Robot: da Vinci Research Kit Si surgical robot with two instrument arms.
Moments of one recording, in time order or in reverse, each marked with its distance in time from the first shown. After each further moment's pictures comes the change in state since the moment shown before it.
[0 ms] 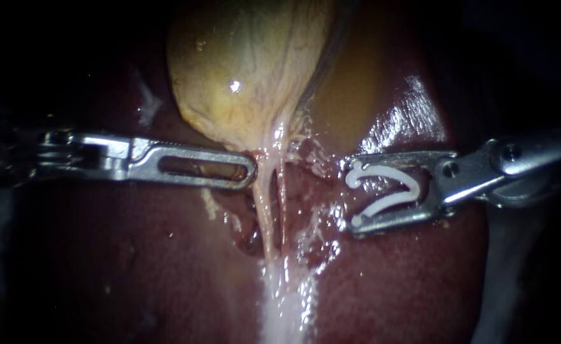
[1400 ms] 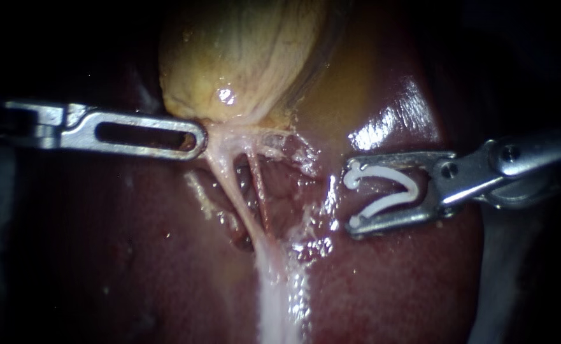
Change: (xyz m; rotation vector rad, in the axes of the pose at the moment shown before) right arm 0.000 0.000 0.000 -0.002 0.005 0.002; left arm 0.003 0.005 -0.009 -0.001 0.053 0.038
